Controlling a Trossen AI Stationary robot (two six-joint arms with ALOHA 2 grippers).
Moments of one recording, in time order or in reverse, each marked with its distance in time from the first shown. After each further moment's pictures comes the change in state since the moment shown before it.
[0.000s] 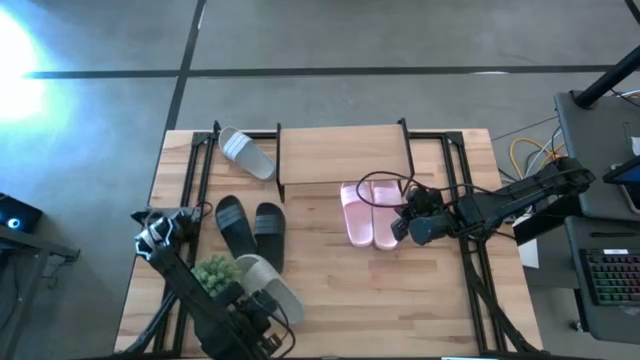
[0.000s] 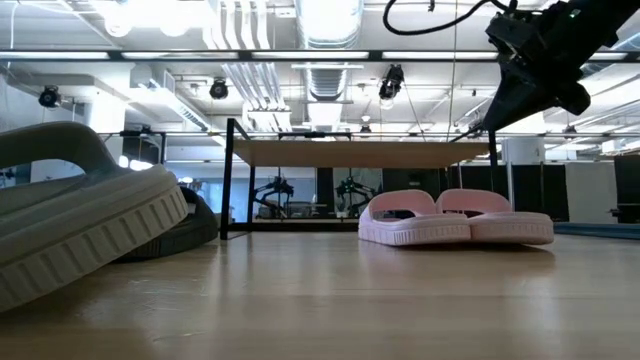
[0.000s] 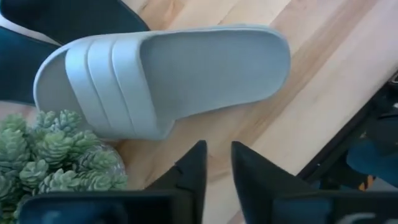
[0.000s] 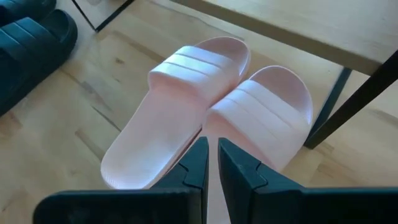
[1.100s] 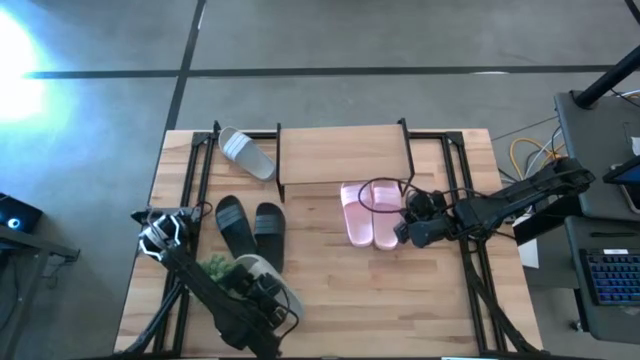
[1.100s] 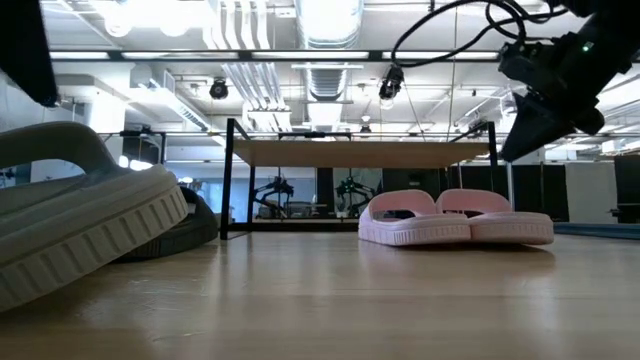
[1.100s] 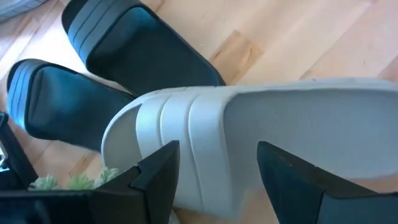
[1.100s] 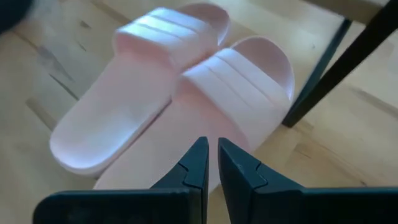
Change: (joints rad) left arm 0.065 -0.001 -0.204 -0.026 -0.160 -0.003; right arm 0.000 0.000 -0.103 -0.003 -0.026 0.000
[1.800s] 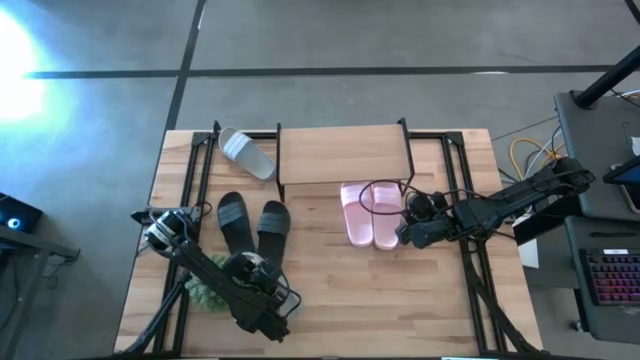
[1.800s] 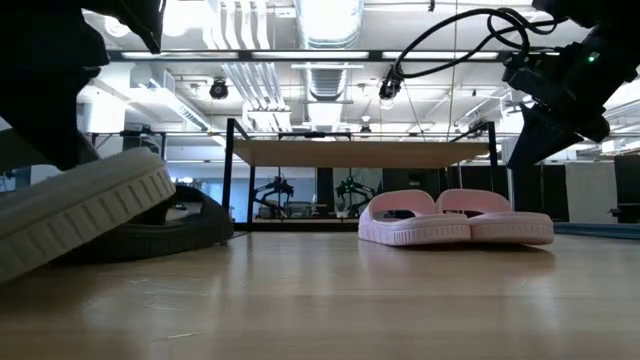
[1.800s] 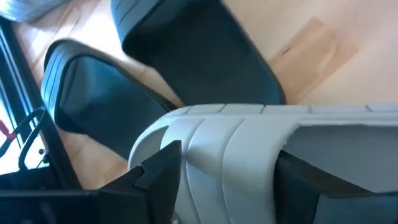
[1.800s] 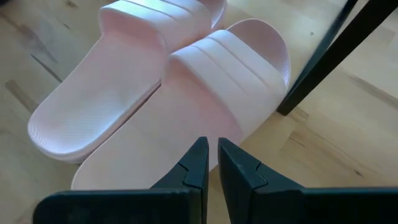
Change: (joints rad) left arm 0.072 0.001 -0.160 -0.003 0.035 0.001; right arm 0.000 0.000 -0.034 0.000 -0.021 0.000
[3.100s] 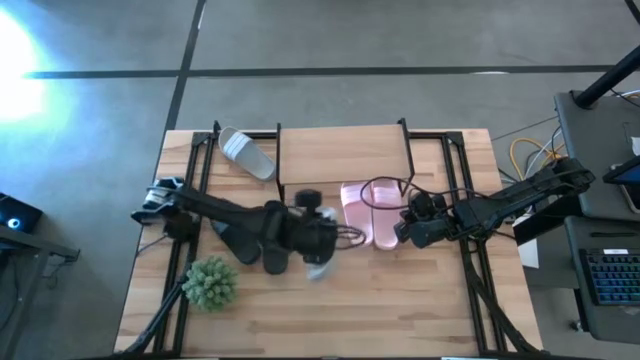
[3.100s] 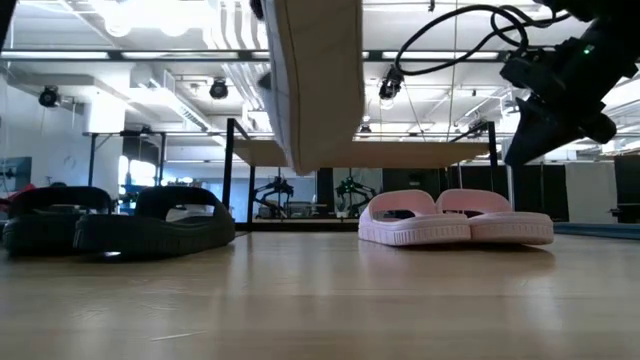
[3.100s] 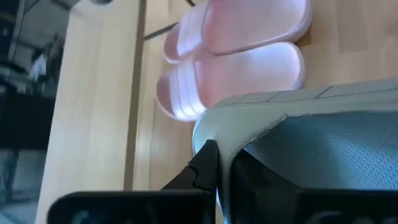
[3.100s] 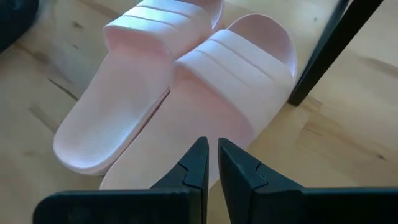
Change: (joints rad) left arm 0.433 -0.181 0.125 0.620 -0.237 1.567; right arm 0.000 -0.006 0.014 0.009 -0.011 0.130
